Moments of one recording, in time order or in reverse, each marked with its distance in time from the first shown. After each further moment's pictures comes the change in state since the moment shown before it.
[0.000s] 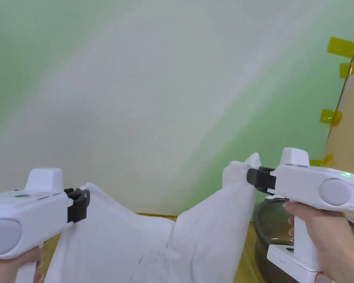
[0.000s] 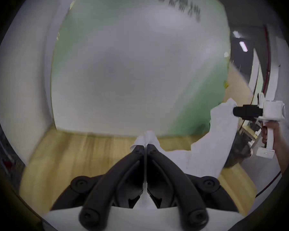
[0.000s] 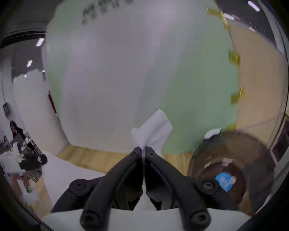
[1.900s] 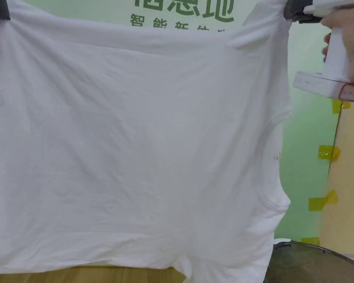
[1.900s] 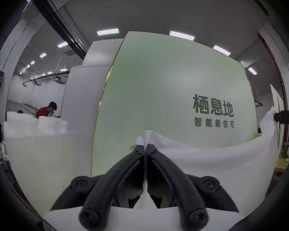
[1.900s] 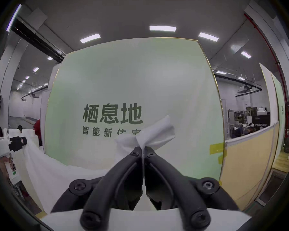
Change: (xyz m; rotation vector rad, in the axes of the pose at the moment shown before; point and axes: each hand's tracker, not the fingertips) left arm -0.051 0.344 -0.016 0.509 0.279 -0.083; right arm -0.048 0.343 0.031 0.444 -0.136 0.133
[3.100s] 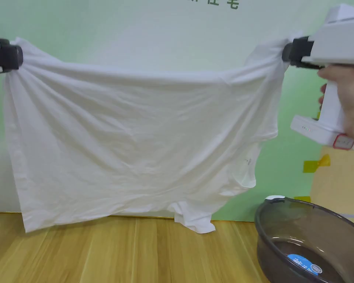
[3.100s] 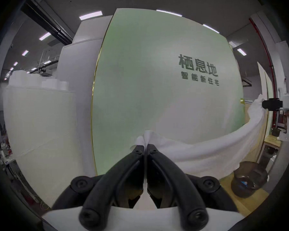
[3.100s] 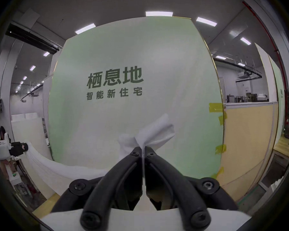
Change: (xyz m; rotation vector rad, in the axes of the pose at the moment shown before) left arm -0.047 -0.099 0.122 -0.222 -0.137 -0.064; right arm -0.007 -0.128 0.091 -0.153 0.006 -0.064
